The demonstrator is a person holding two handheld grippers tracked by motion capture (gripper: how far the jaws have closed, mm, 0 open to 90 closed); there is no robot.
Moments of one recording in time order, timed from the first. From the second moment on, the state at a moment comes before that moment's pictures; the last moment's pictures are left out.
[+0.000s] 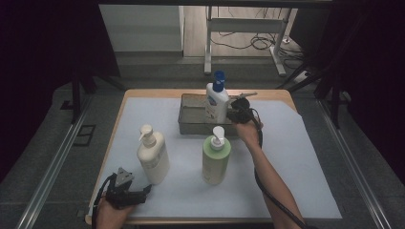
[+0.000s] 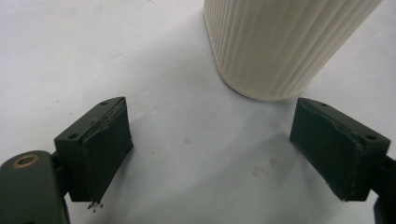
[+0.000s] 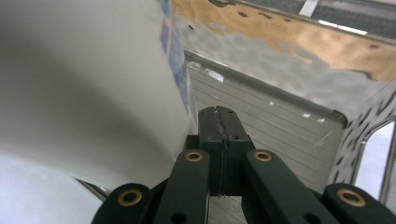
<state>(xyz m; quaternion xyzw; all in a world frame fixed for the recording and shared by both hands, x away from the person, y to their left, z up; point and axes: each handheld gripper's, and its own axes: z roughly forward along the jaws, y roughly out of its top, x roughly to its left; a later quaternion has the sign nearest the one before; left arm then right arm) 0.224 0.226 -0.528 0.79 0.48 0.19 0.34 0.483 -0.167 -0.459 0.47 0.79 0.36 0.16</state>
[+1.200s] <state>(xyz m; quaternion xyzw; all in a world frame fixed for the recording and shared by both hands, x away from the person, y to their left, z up) 0.224 0.226 -0.528 0.79 0.48 0.19 0.34 0.483 -0.141 -0.464 0.45 0.81 0.35 0.15</state>
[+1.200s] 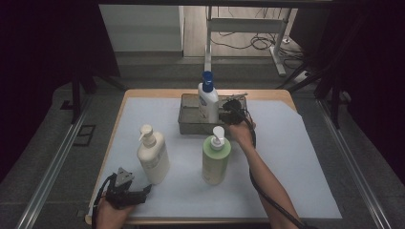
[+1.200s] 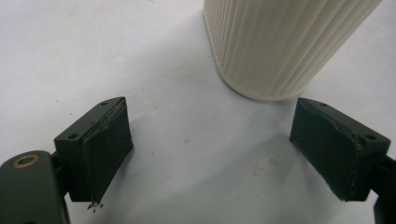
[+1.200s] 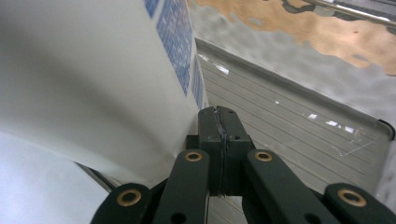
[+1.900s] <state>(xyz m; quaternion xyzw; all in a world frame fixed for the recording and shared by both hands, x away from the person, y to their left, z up) 0.224 0.226 -0.528 0.79 0.48 0.19 0.34 0.485 -0.118 -0.464 0.43 0.82 0.35 0.14</state>
